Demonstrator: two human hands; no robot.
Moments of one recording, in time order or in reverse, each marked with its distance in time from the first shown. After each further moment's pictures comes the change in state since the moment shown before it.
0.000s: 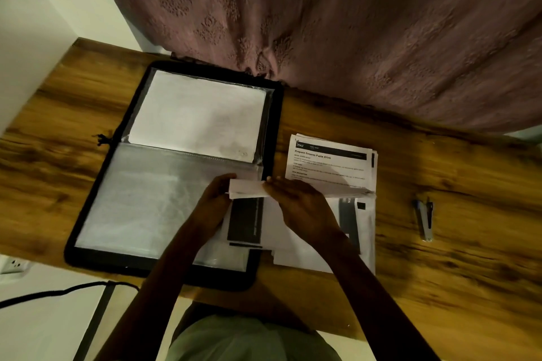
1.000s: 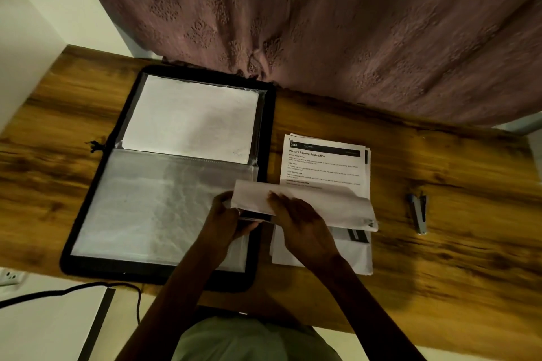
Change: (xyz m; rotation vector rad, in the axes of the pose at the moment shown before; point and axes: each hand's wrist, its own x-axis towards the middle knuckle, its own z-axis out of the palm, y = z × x) left_hand -0.044 0.002 0.033 -0.176 0.053 -0.094; right_hand -0.044 -0.017 0.007 -0.063 0.069 0.041
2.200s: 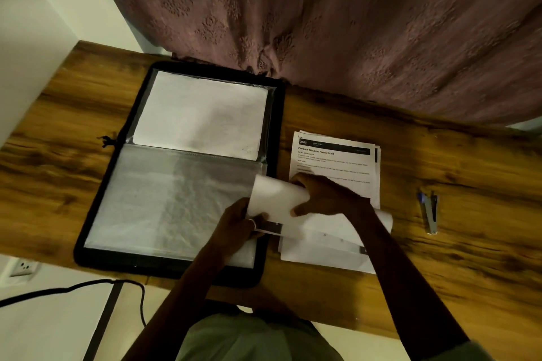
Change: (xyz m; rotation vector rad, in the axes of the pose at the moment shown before) left_hand 0.012 -0.019 -0.009 0.247 -0.130 -0.005; right_hand 0.079 0.058 -0.022 0.357 -0.894 0.391
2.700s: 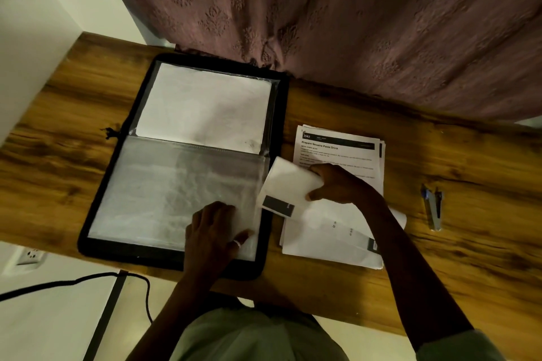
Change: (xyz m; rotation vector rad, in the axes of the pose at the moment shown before) left_hand -0.022 -0.056 -0.046 1.189 0.408 0.432; right_hand -0.002 0.020 -0.009 0.030 0.104 0.052
